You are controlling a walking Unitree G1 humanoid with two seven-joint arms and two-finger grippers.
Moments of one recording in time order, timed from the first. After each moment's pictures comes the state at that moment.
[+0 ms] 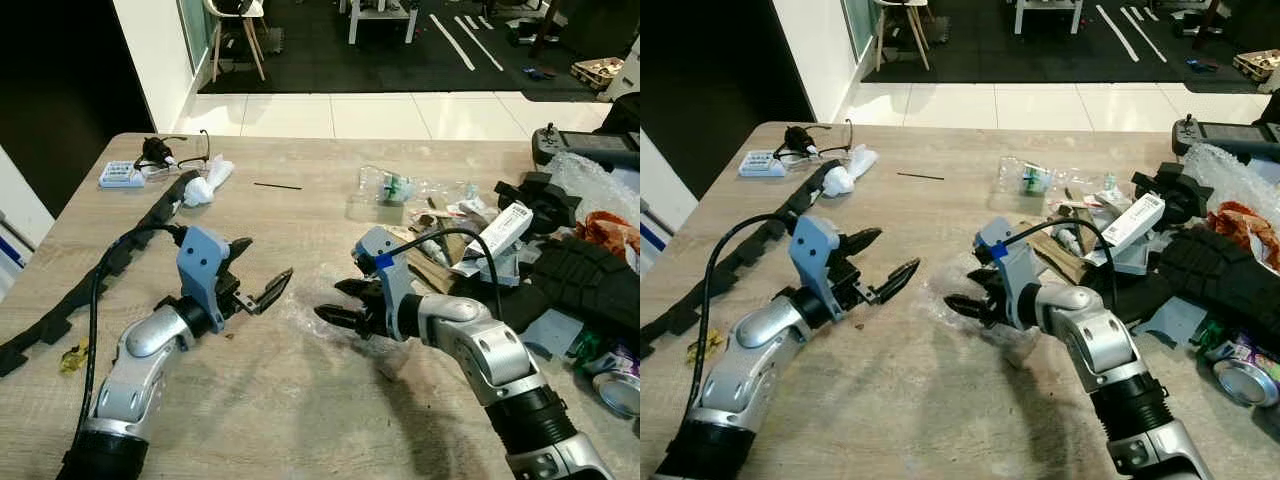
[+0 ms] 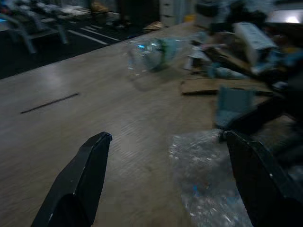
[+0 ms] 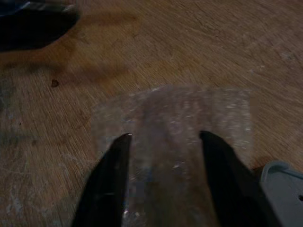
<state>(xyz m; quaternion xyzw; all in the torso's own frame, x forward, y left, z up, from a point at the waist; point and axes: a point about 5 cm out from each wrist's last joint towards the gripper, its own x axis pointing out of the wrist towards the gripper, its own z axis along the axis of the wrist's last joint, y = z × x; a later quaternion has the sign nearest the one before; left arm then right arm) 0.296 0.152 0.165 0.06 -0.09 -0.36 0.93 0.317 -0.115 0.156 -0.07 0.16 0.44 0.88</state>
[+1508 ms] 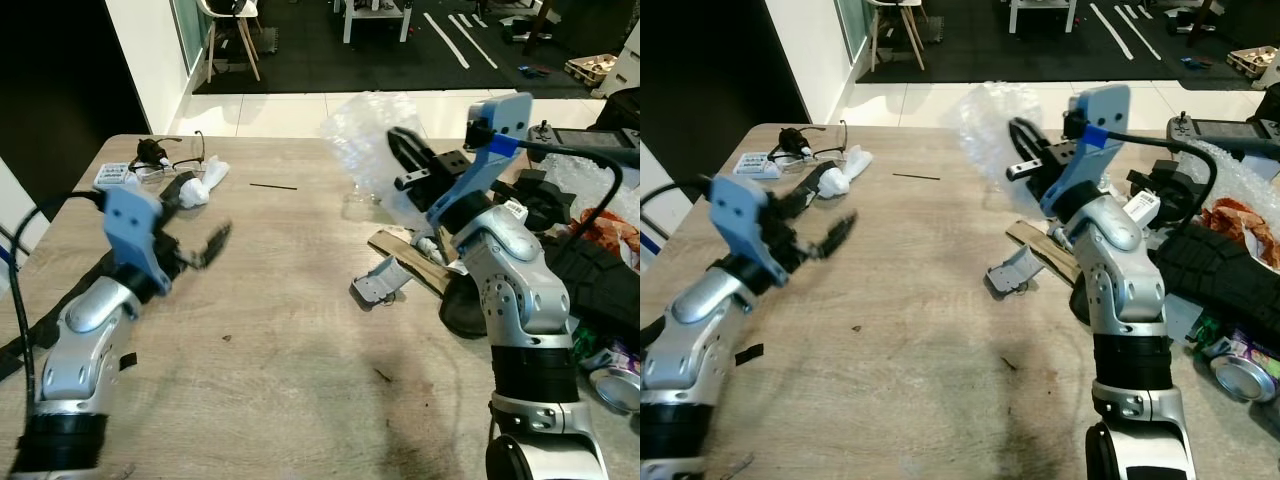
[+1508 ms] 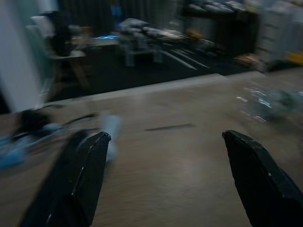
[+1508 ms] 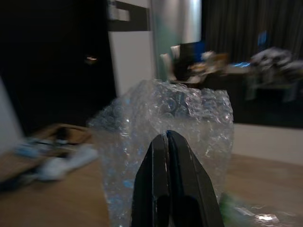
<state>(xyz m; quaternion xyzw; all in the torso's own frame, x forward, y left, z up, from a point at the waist) 0.314 0.213 0.208 0.00 -0.15 -0.12 0.98 0.340 -0.156 0.282 0.02 -0.21 0.18 0.96</state>
